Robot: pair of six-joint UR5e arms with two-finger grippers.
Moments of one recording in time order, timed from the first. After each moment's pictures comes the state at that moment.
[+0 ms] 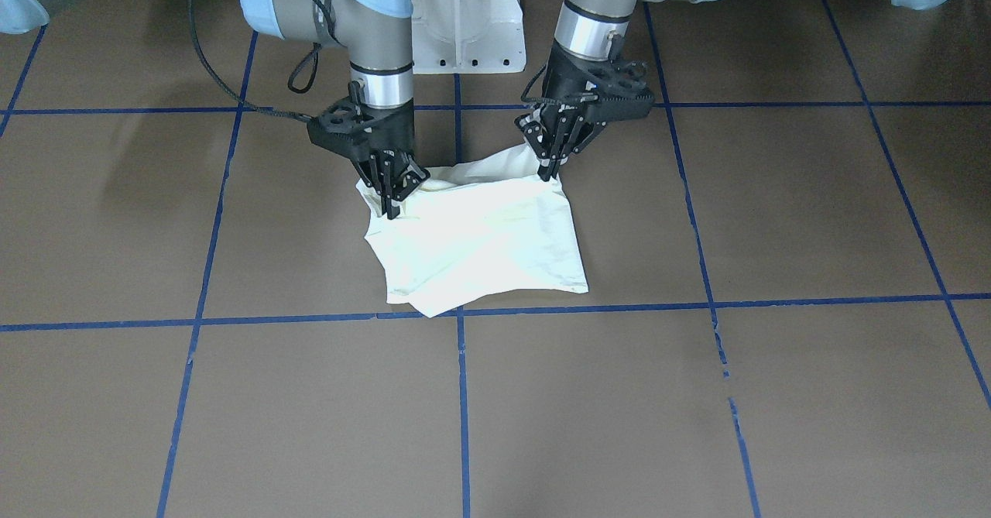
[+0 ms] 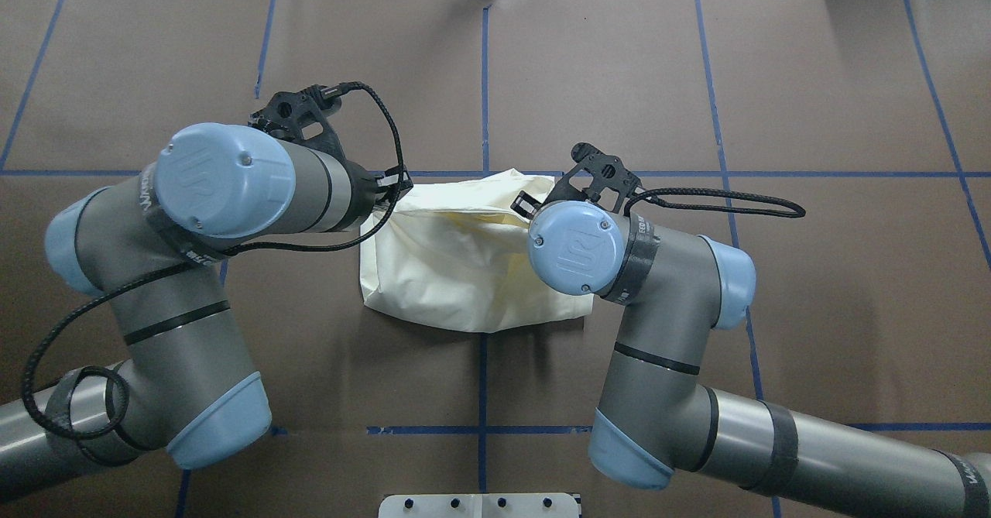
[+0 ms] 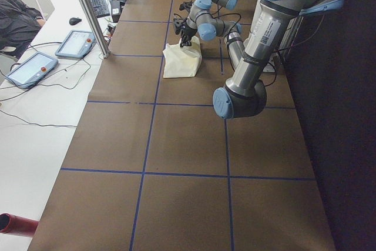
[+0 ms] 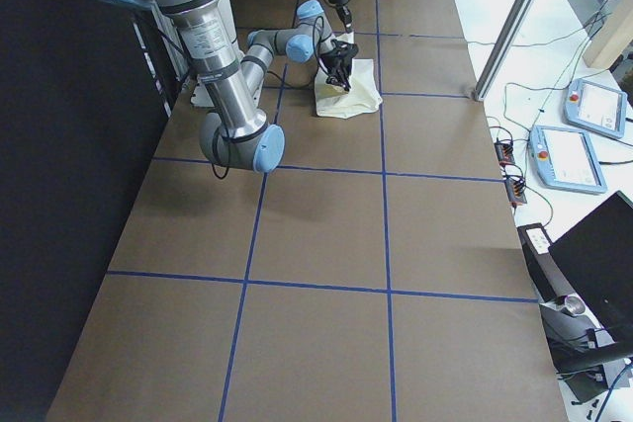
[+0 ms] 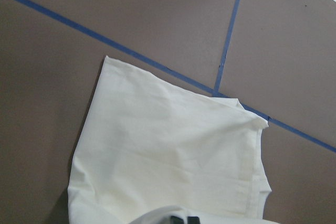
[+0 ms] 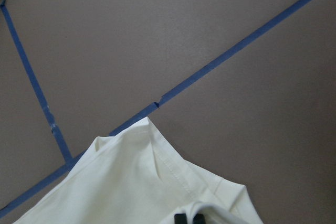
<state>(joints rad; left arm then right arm) -0.54 -2.12 -1.90 -1.71 -1.63 -1.59 0.42 -0.94 1.70 -1.52 1.39 1.88</state>
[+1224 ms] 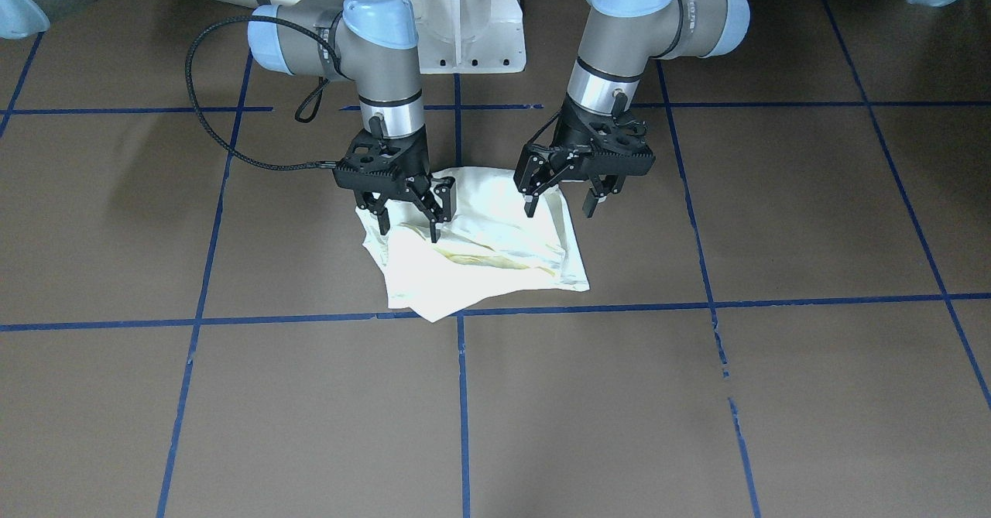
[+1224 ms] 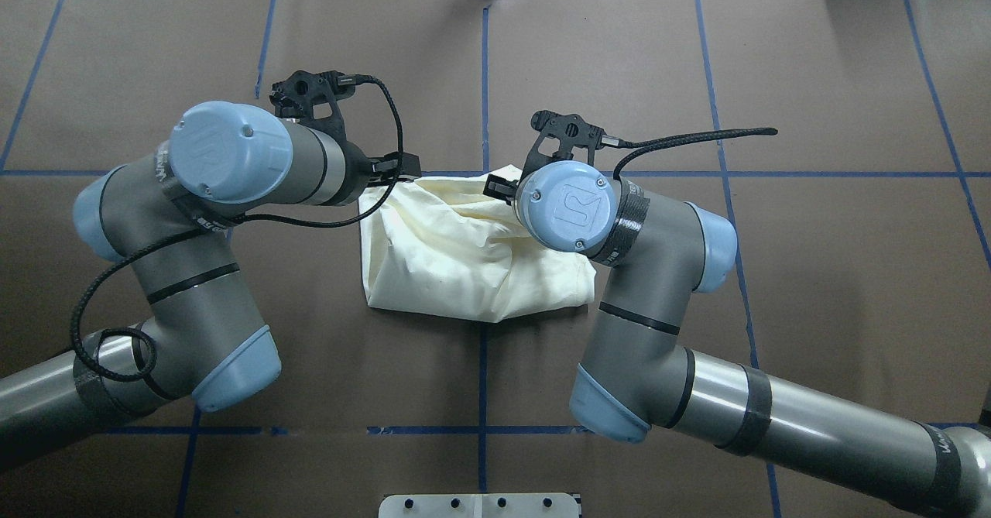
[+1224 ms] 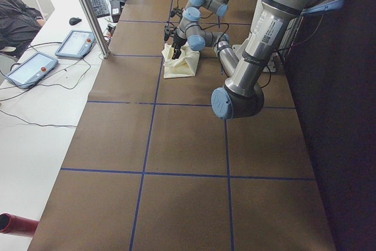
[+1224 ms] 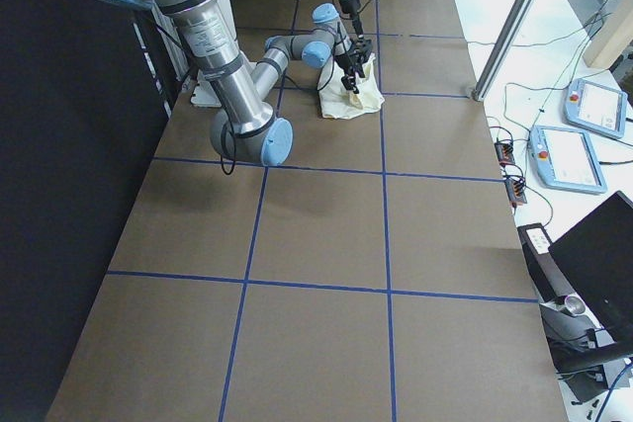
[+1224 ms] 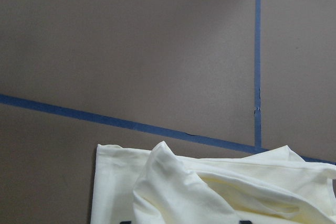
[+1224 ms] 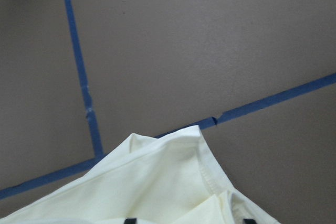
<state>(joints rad) -0.61 -2.11 -1.81 -1.83 -1.69 -1.32 0.47 -0.89 1.67 -1.44 1.47 1.52</state>
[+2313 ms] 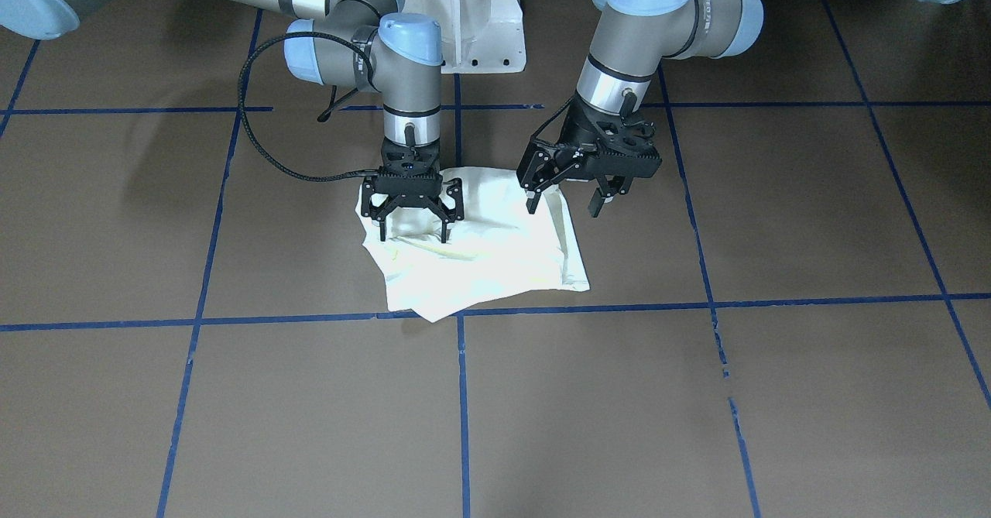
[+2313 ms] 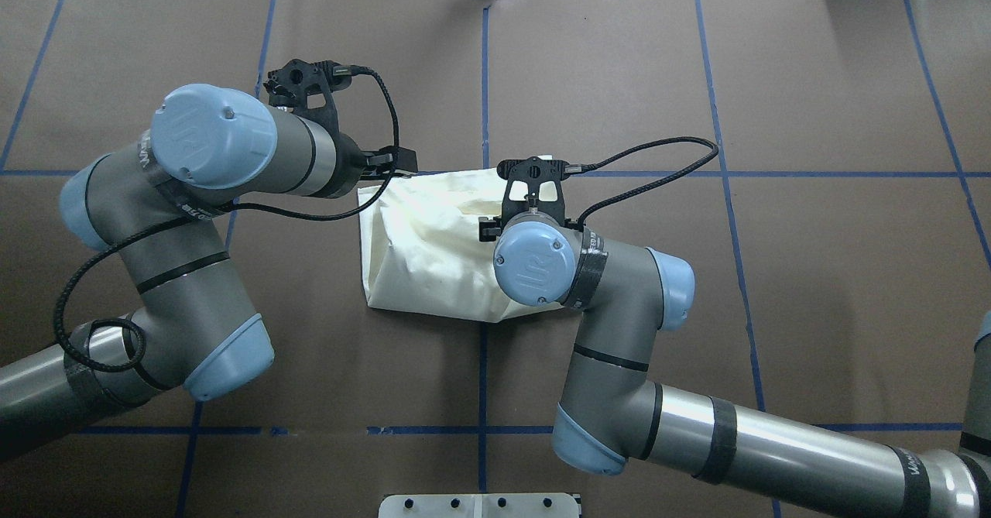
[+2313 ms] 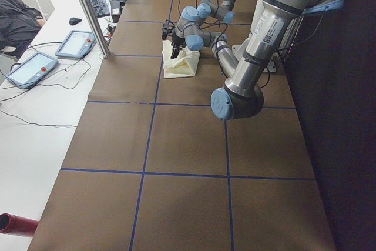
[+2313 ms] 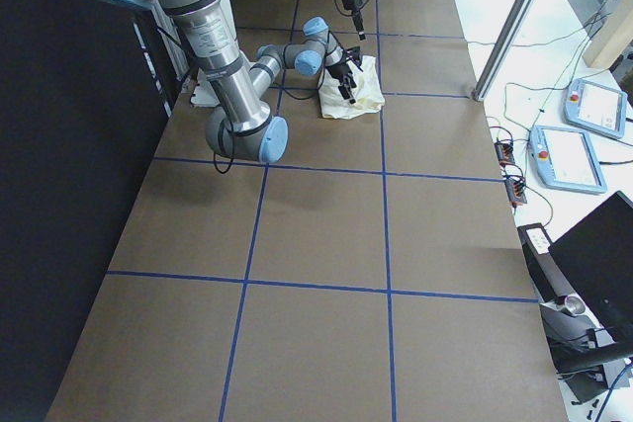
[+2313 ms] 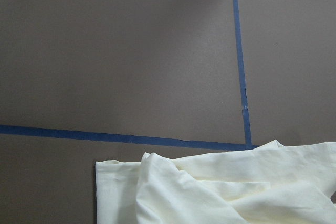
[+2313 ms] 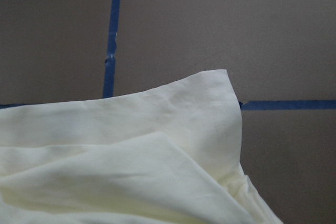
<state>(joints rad) -0.62 -2.11 -1.81 -1.85 -1.72 -1.29 0.40 -0.88 1.53 -1.43 1.31 1.32</state>
